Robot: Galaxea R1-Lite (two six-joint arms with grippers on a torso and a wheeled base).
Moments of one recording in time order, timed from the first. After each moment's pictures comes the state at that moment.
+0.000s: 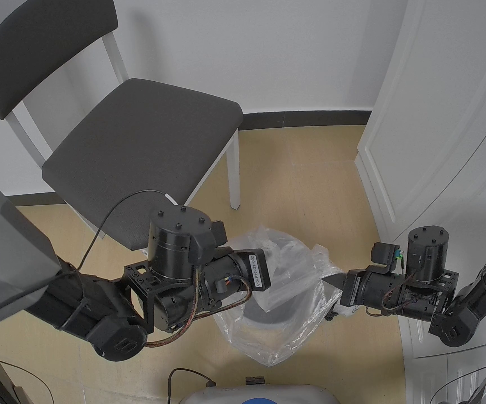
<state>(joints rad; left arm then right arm) -0.77 1.94 -0.78 -0.87 0.02 -0.53 0.52 1.87 -0.42 -1.14 0.21 0.48</state>
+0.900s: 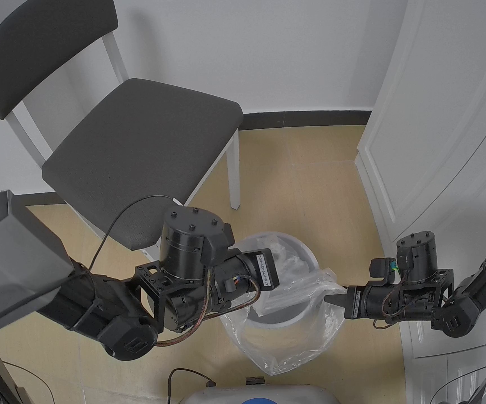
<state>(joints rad) -0.79 1.98 -0.82 -0.85 0.01 -0.62 0.48 1.88 -0.46 -0.84 0.24 0.48</state>
